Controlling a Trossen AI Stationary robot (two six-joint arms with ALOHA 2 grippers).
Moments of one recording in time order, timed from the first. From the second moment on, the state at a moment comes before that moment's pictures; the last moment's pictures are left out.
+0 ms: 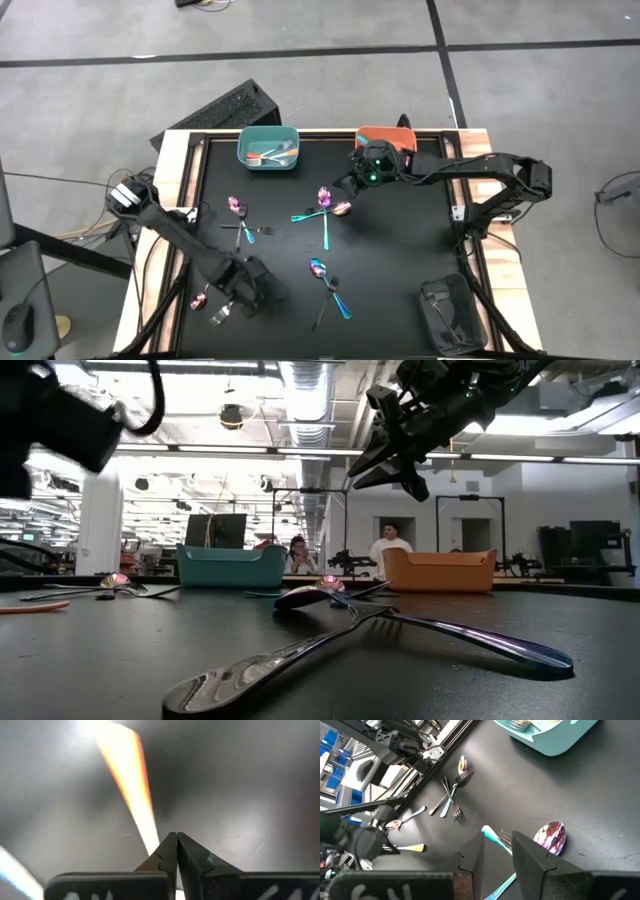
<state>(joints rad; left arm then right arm) -0.61 1.62 0.97 -0.79 0.07 -1.29 -0.30 1.46 0.95 -0.02 -0.19 0.64</state>
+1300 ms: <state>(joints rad) -0.10 1.29 0.97 -0.94 -0.03 -0.82 -0.24 1.46 0.95 -0.01 -0.22 0.58</state>
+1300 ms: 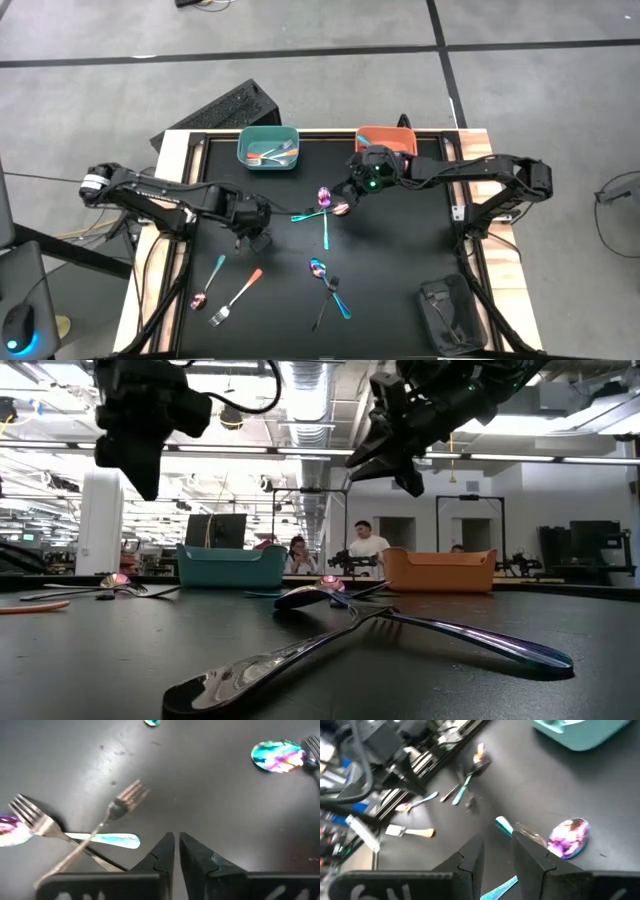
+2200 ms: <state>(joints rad) -0.57 1.32 0.80 -0.72 0.05 -1.44 -0.22 1.46 0.95 -0.01 -0.25 0.52</state>
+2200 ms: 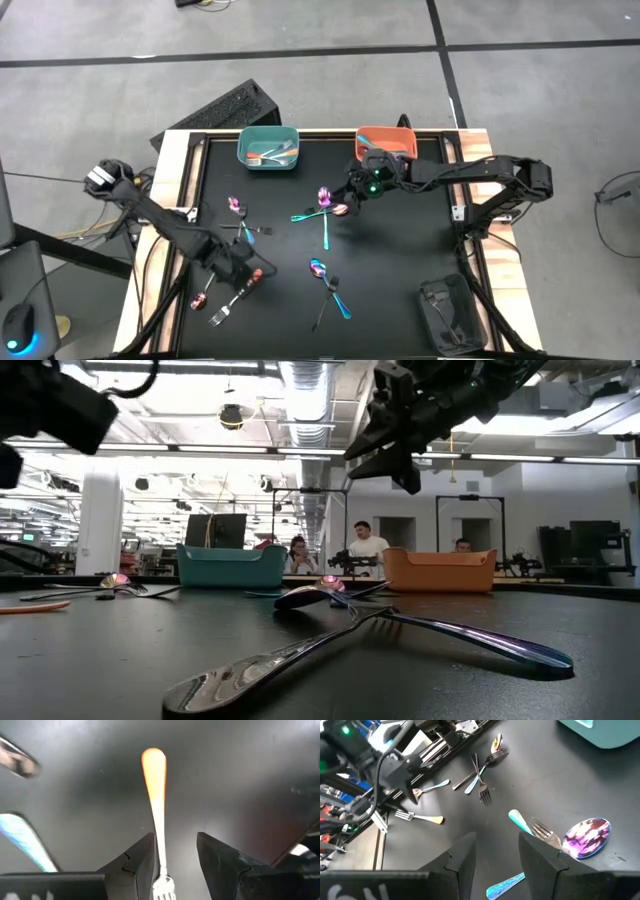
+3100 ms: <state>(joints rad) -0.71 1.63 0.80 -0.60 0.16 -1.45 -0.24 1.46 0.95 -0.01 -0.26 0.52</state>
